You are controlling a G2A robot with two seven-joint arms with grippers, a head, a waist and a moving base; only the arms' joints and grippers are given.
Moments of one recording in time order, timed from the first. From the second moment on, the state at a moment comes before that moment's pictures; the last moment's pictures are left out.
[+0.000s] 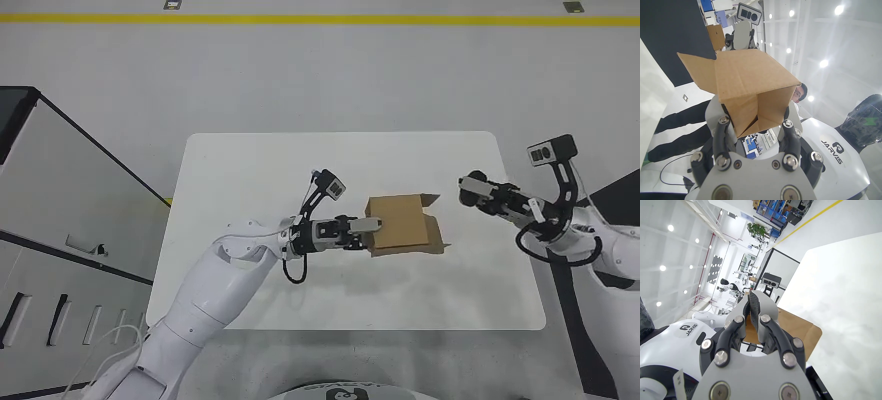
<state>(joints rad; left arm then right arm) 1.18 -1.27 -0.95 -1.51 -0.64 -0.32 -1.07 -1.55 -0.89 1.71 -1.81 0.58 -0.26 1.07</state>
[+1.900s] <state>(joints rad) 1.21 -1.27 -0.95 -1.55 -0.63 -0.32 -1.07 -1.45 -0.90 1.53 -1.79 0.56 -0.22 1.22</state>
